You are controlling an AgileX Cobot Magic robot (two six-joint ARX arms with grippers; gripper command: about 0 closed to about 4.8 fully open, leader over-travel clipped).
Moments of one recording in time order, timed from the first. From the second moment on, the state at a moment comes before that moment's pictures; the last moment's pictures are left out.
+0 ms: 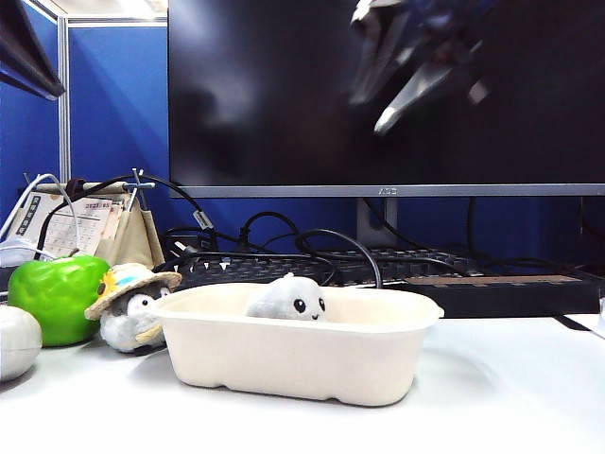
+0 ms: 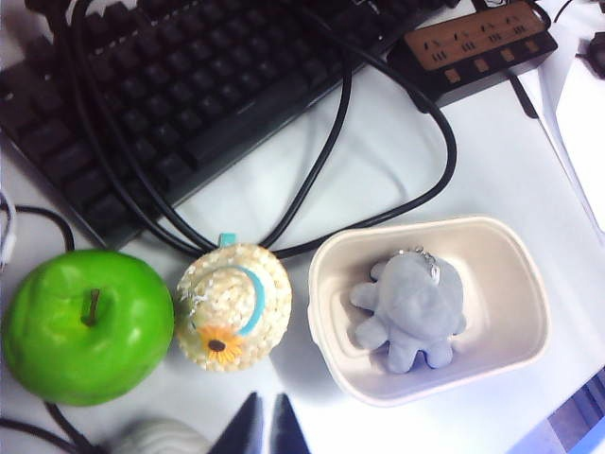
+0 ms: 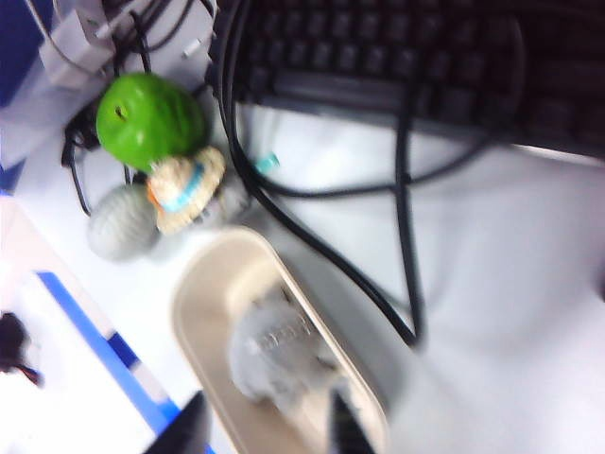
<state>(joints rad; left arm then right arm) -0.23 0.95 0.90 -0.70 0.42 0.00 0.34 1.73 1.73 -1.14 -0.57 -0.01</state>
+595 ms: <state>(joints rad) -0.23 0.95 0.90 -0.70 0.42 0.01 0.28 1.49 1.73 -1.37 -0.28 -0.08</state>
